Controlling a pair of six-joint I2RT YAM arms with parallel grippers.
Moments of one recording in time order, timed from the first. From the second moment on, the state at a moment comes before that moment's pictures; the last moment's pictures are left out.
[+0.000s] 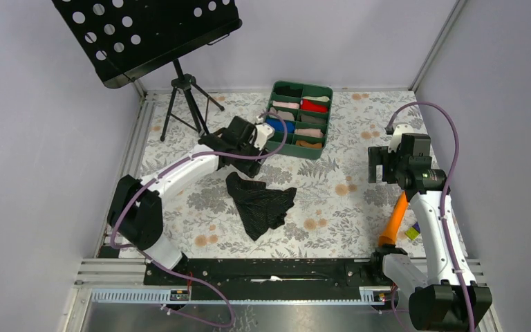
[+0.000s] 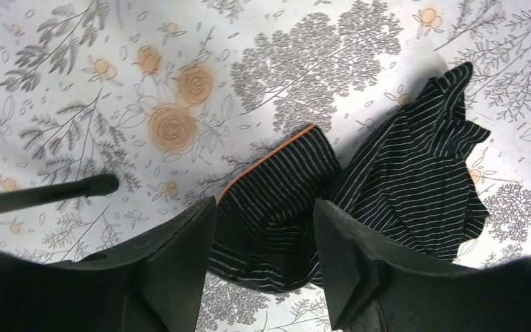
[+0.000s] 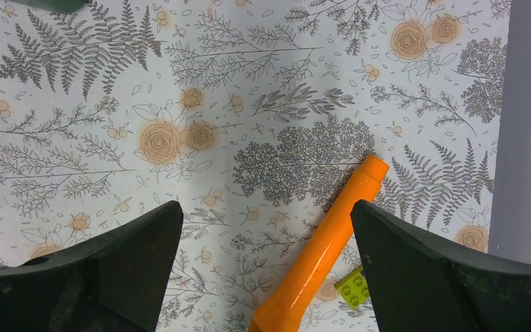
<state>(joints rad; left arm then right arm) -0.59 1.57 1.22 -0.59 0.06 0.08 -0.04 0.97 0.94 -0.78 0.02 -0.11</state>
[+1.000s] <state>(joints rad) -0.73 1.96 1.43 -0.71 -0.07 -0.06 -0.04 0.91 0.90 -0.79 -0.10 -0.22</state>
